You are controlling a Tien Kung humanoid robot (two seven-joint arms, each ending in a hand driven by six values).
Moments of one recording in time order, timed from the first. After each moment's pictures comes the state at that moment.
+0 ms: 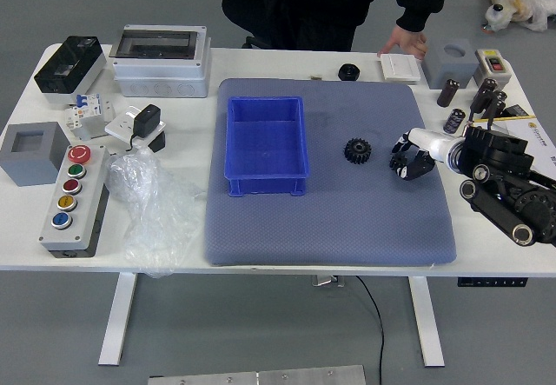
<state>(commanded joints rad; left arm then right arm) -0.09 0.17 -0.41 -0.28 0.65 -0.21 0.09 0.75 -0.42 0.65 0.92 -1.67 0.21 -0.30</state>
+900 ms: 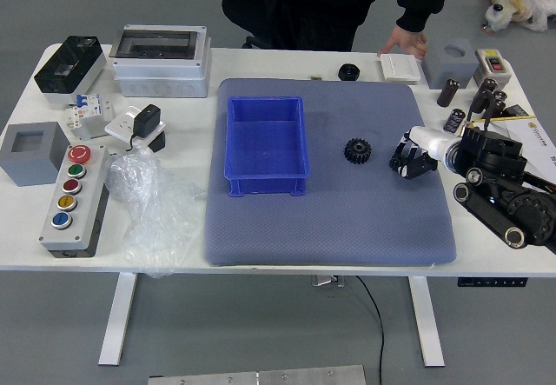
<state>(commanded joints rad) -0.09 0.17 -0.41 -0.28 0.65 -0.22 0.09 0.74 -0.40 0.66 0.91 -1.72 0.18 -0.33</state>
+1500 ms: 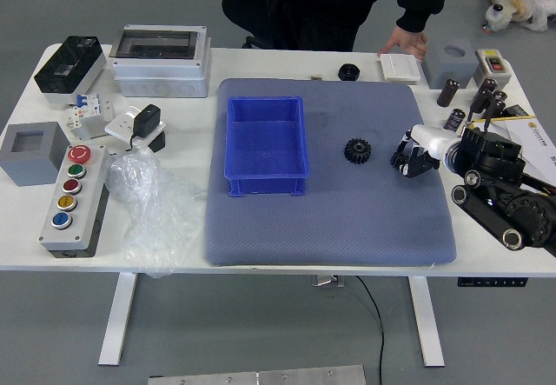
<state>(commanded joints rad) -0.09 0.17 -0.41 -0.28 0.65 -0.22 0.09 0.74 -0.39 0.66 0.91 -1.74 0.14 -0.34</state>
